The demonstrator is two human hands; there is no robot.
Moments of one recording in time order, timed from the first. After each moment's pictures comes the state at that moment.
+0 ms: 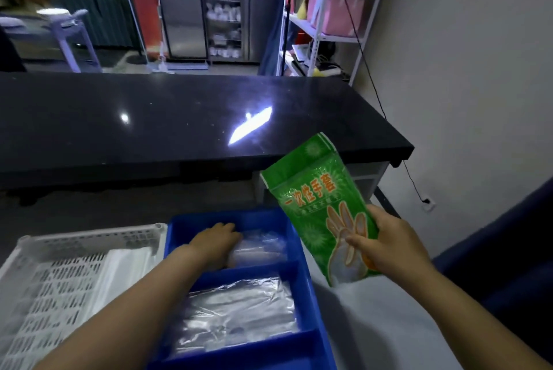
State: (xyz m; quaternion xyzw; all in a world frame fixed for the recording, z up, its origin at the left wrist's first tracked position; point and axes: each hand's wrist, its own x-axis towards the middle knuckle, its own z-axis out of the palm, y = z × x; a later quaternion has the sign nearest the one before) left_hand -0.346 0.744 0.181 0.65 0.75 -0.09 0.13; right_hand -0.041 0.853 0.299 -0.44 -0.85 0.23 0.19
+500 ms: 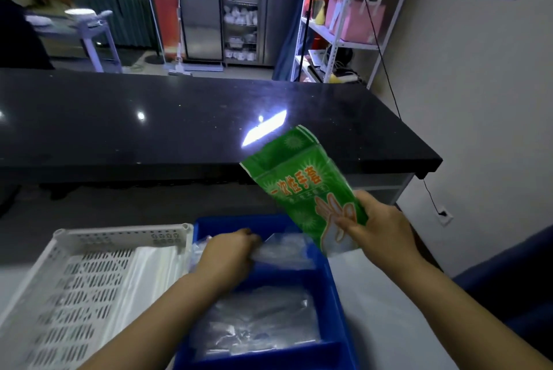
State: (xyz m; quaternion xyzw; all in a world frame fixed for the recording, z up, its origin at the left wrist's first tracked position) left_hand -0.318 0.694 0.239 0.59 0.80 0.06 0.06; right_hand -0.108 0.839 0.314 -0.35 -0.88 0.19 0.25
